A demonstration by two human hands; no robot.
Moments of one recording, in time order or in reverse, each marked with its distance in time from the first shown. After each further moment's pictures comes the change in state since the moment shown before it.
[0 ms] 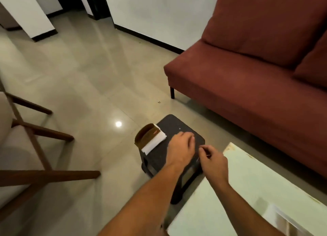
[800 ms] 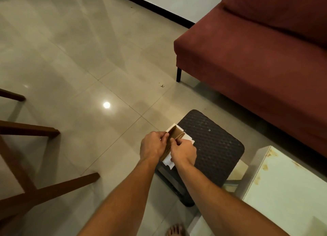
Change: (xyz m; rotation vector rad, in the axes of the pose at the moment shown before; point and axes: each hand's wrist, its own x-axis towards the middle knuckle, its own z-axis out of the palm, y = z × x) left_hand 0.108 -0.254 -0.043 0.045 -0.211 -0.342; right_hand 0.105 -0.075 0.286 -0.141 -0.077 0.408
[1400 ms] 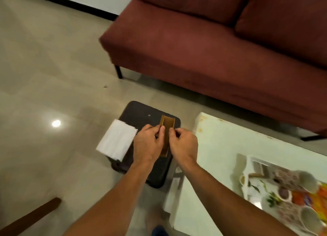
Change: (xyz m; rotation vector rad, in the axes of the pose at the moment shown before) left_hand -0.101 0.138 0.051 -0.064 0.082 0.507; right_hand -0.042 0.093 -0.165 0.107 0.349 -0.037
